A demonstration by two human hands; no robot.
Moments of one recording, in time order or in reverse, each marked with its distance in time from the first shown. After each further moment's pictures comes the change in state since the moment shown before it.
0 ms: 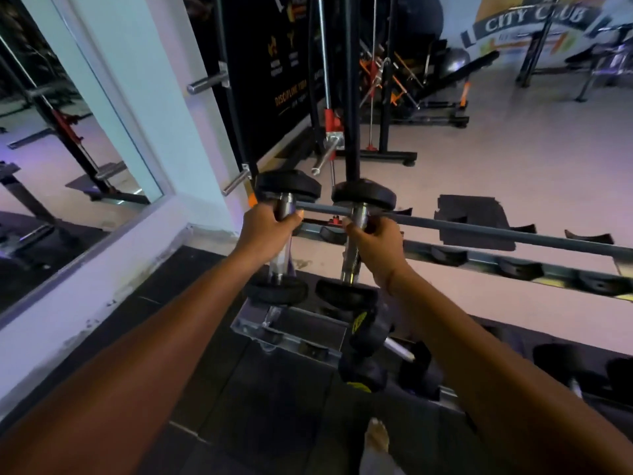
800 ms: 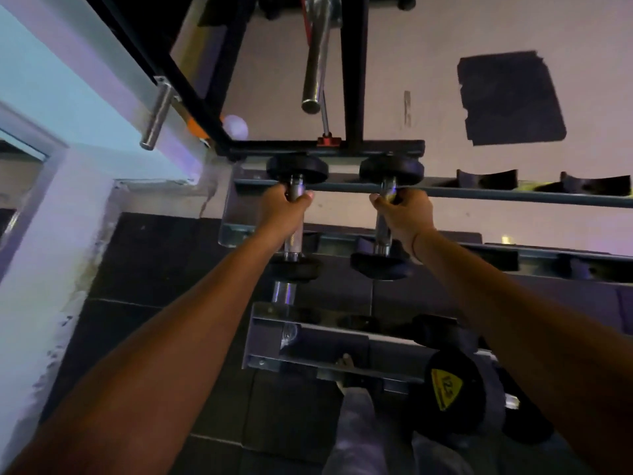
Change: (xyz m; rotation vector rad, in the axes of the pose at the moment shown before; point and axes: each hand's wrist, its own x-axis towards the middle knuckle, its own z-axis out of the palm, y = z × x) left_hand 0.469 -0.276 0.181 -0.008 -0.358 -0.362; right_hand 0.467 0.208 0.125 -0.297 0.260 0.492
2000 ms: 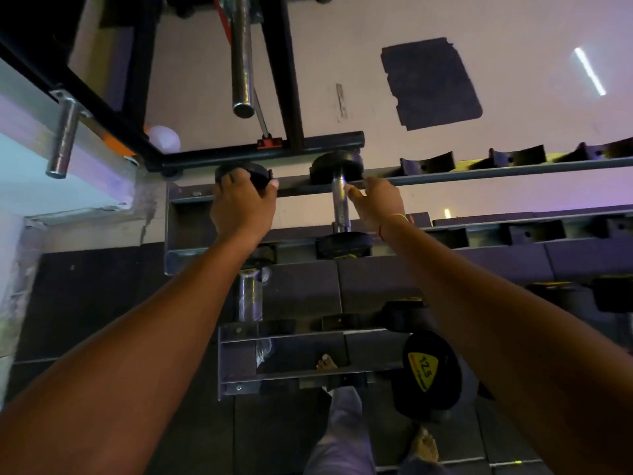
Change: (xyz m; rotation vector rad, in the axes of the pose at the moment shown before) left_hand 0.056 -0.005 0.034 0.548 0.176 0.261; right_hand 0.039 0.014 -0.014 -0.378 0.068 -0.015
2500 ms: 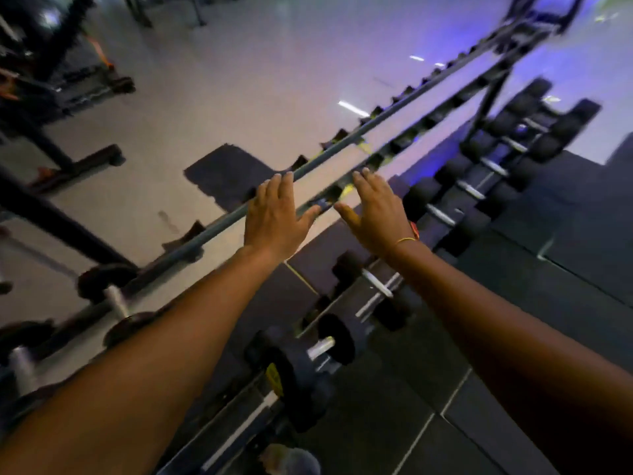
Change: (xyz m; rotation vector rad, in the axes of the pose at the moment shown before) left_hand -0.306 0.404 0.014 -0.007 -0.104 1.071; right_hand -0.277 0.272 -0.327 -0.310 0.757 0.007
